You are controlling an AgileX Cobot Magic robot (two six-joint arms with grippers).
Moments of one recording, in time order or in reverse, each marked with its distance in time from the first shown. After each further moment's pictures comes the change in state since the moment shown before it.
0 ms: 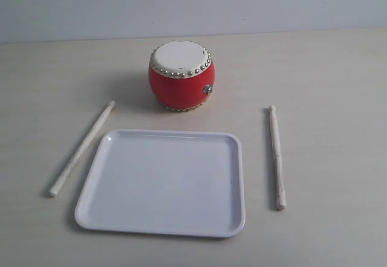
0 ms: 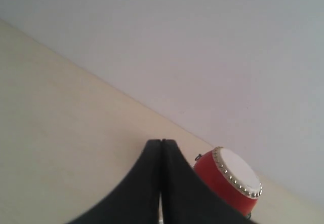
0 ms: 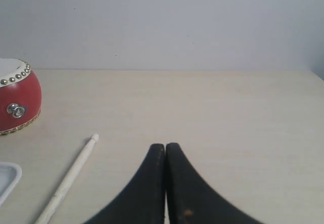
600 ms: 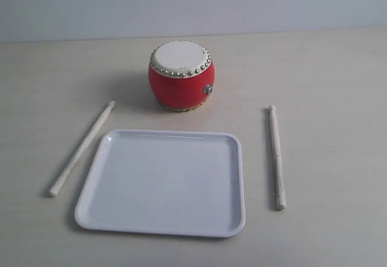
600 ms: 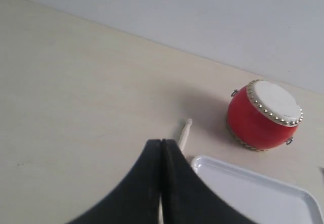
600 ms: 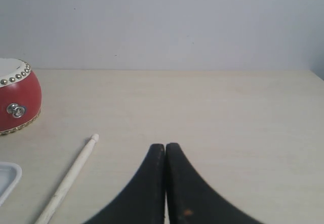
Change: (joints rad) left arm 0.000 0.272 -0.372 -0.055 0.416 0.305; right arm 0.000 0.000 0.000 0.000 0.000 0.000
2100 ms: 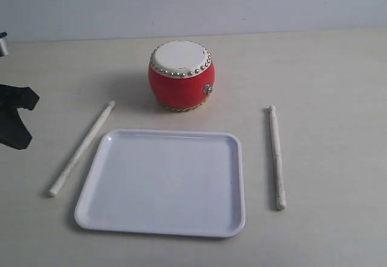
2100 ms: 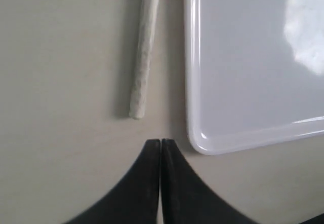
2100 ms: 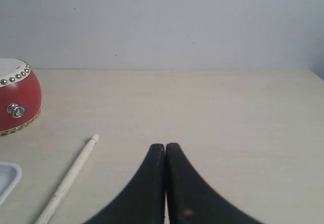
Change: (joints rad) left arm -0.011 1.268 -0.508 -0.305 0.379 0.551; right arm 0.000 0.000 0.000 0.000 0.000 0.000
